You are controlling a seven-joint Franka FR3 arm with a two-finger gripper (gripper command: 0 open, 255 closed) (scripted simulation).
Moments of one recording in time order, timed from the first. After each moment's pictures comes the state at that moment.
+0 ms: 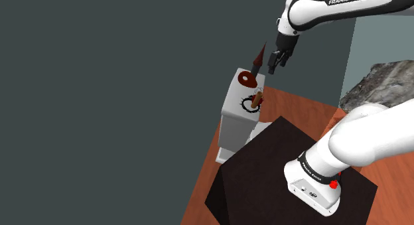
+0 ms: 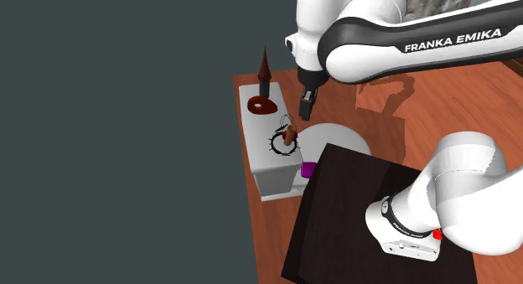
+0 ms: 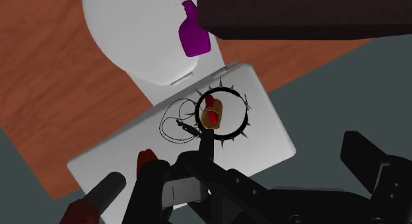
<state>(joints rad) -0.06 -0.48 -0.22 -2.49 -0.22 1.94 -0.19</state>
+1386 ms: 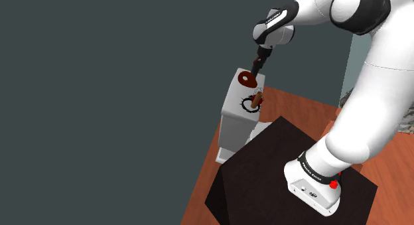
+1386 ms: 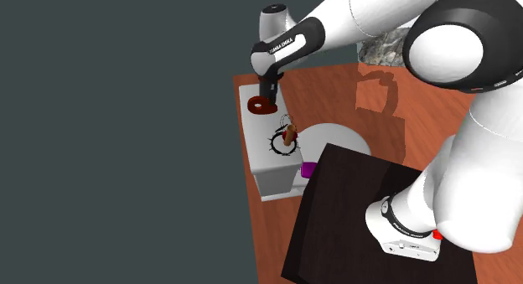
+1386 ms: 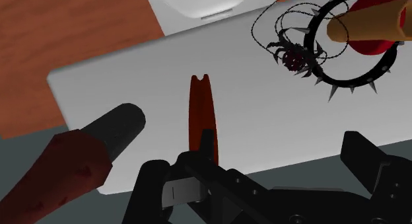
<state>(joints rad) -0.15 0.35 -0.37 -2.01 0.11 2.33 -0.86</state>
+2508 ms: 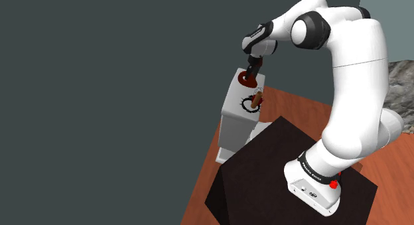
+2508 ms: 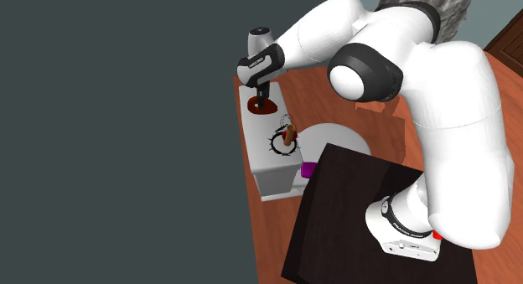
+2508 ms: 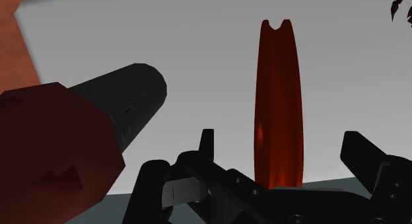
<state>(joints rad) -0.29 0.75 -0.27 -1.65 0.24 2.36 -1.04</state>
